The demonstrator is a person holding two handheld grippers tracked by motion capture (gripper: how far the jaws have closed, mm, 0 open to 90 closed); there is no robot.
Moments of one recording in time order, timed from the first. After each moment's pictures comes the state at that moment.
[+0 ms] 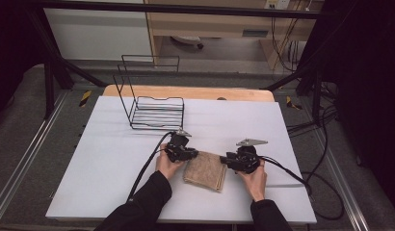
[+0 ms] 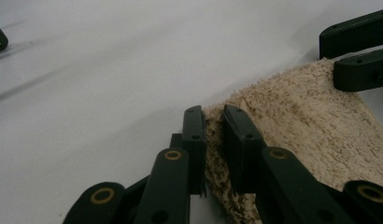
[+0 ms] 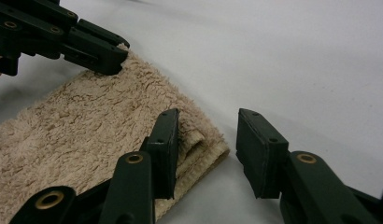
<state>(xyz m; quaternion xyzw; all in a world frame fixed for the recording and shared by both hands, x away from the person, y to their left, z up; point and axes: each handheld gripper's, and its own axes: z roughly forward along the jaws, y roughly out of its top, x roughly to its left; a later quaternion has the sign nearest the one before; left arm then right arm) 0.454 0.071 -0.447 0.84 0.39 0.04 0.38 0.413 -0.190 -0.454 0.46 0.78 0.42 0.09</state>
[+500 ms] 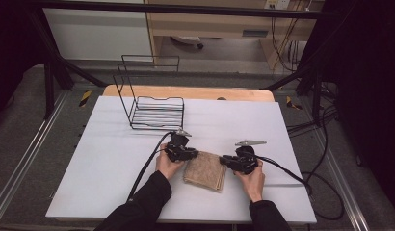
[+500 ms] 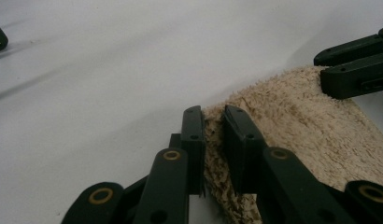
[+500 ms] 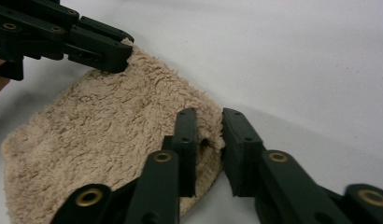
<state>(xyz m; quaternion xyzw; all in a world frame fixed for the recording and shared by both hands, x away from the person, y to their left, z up) 0.454 0.071 -0.446 0.83 0.40 0.03 0.38 0.412 -0.186 -0.456 0.49 0.76 0.42 0.05</state>
